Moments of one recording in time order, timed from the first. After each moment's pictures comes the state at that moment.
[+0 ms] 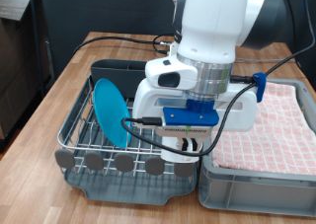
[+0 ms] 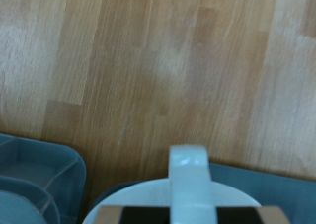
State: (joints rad) arm 0.09 0.55 -0.12 -1.63 -0.03 2.34 0.57
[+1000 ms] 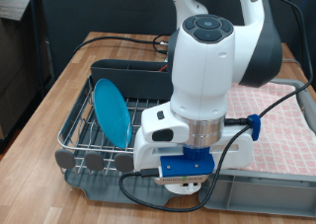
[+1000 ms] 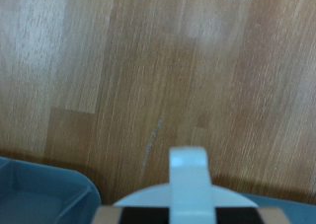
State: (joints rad) arm 0.06 0.73 -0.08 -1.48 0.02 2.28 0.56
